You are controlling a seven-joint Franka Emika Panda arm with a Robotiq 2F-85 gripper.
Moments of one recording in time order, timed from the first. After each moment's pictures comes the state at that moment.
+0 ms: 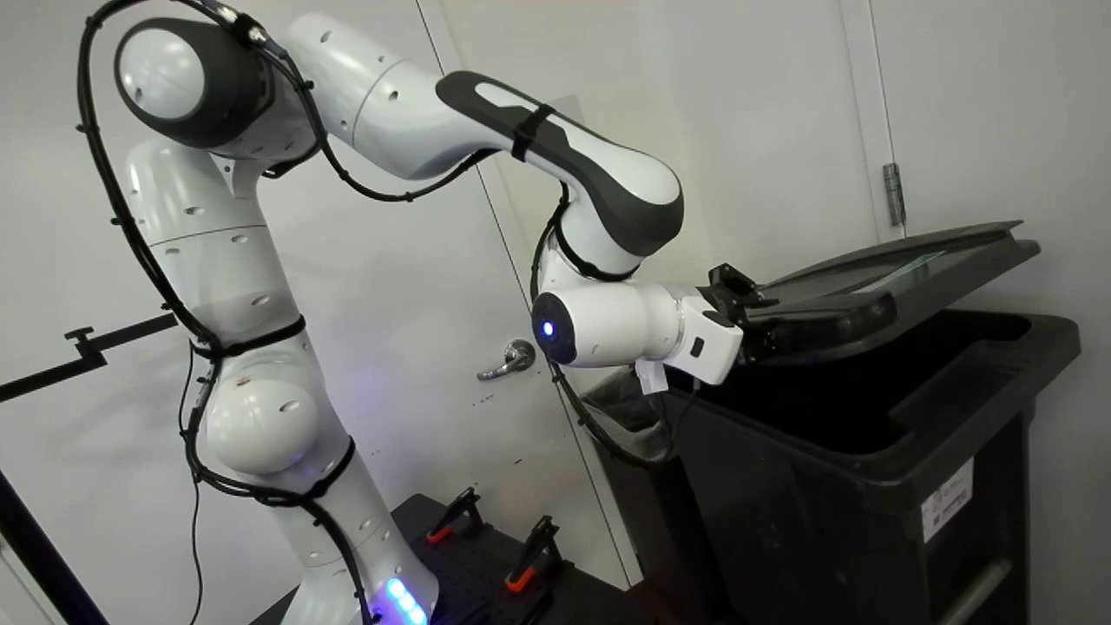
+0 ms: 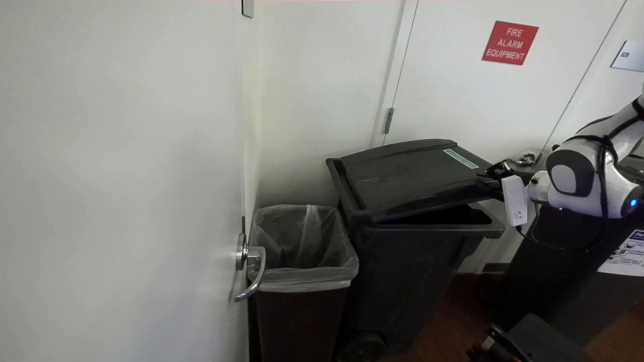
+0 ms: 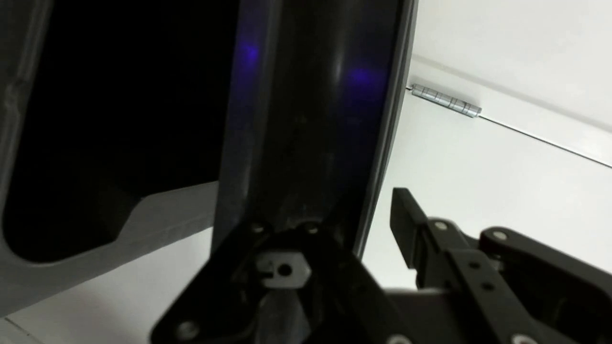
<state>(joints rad) -0.32 0.10 -0.49 -2.42 2.31 2.43 -1.42</state>
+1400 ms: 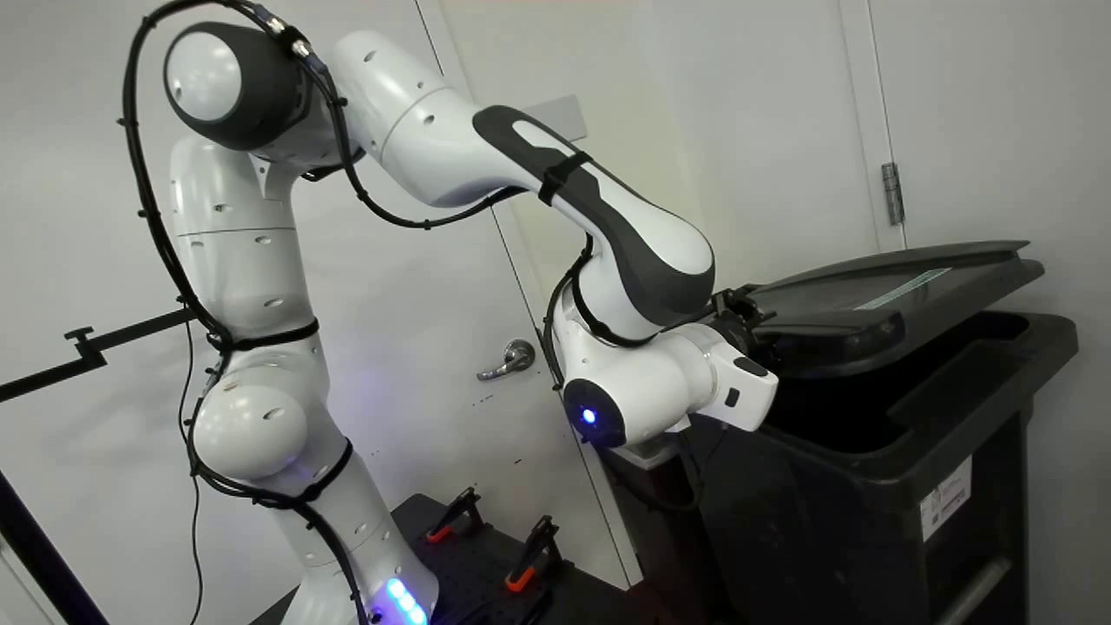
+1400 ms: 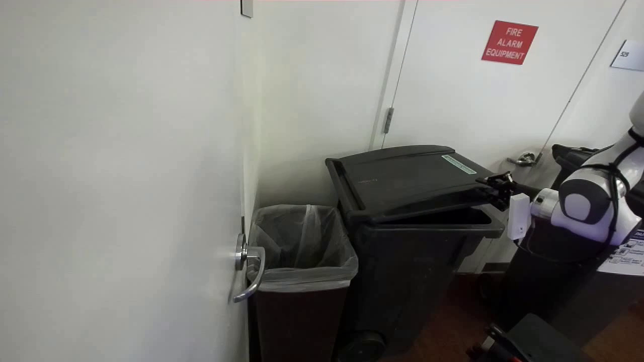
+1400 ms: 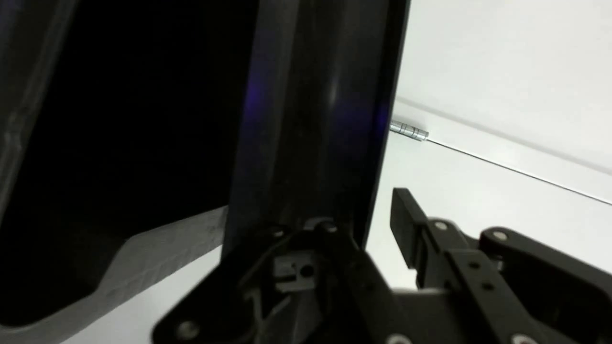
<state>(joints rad) -0.44 0.24 -0.51 -2.44 2.21 2.02 -1.44</state>
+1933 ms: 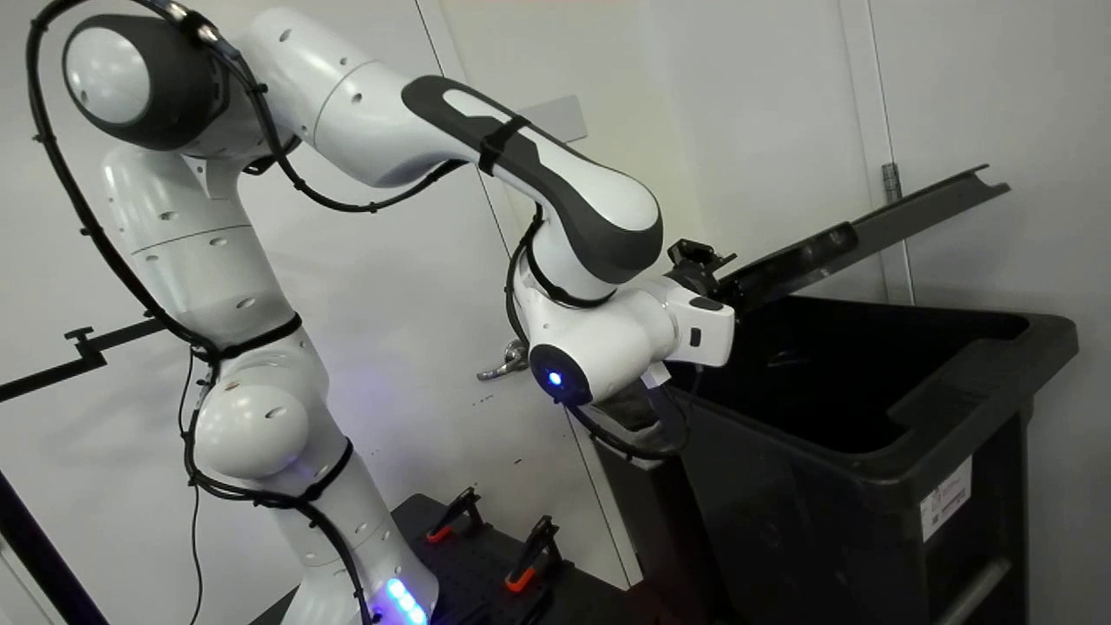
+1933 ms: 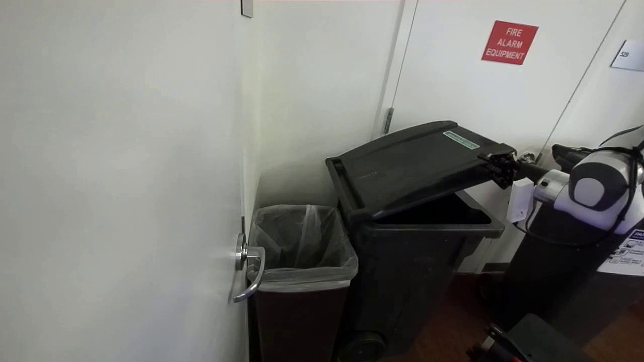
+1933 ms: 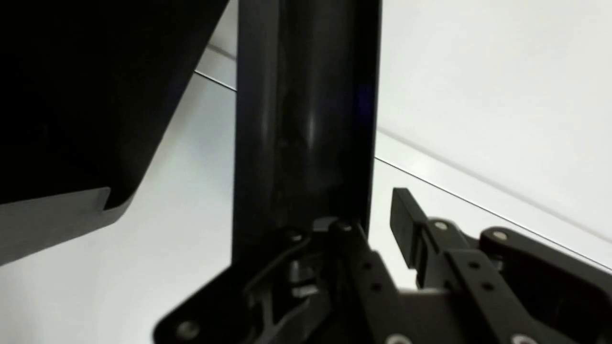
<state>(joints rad) -0.42 0.02 -0.48 -2.54 2.23 2.02 -1.58</state>
